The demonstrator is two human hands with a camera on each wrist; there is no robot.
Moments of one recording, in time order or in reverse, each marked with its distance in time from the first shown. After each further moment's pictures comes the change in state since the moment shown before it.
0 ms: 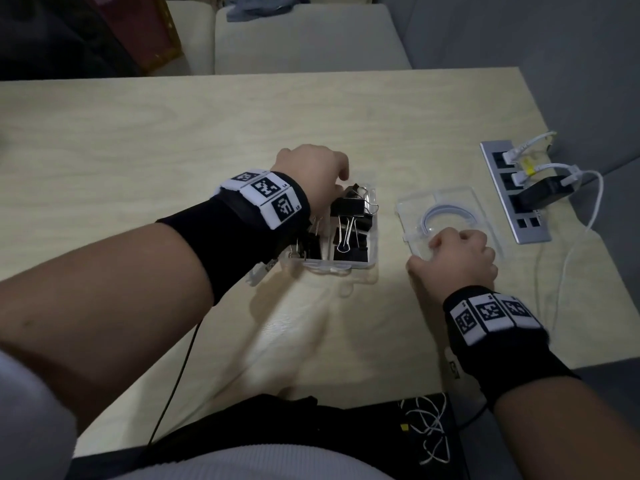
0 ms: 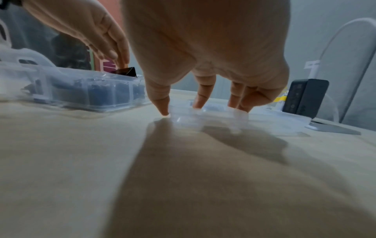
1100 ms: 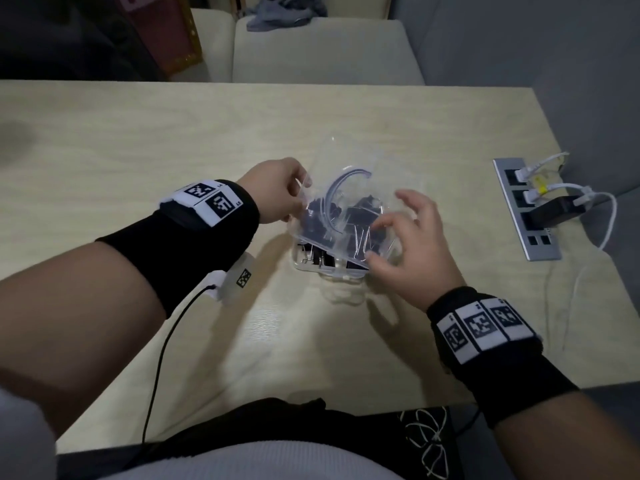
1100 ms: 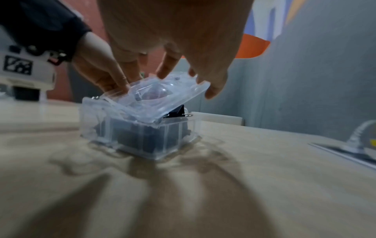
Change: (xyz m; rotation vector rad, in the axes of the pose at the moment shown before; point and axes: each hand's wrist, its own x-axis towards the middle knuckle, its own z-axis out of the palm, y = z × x) left_hand -0.039 -0.060 -0.007 -0.625 -0.089 -0.253; right_hand -0.030 -0.059 -0.025 0.376 -0.026 -0.700
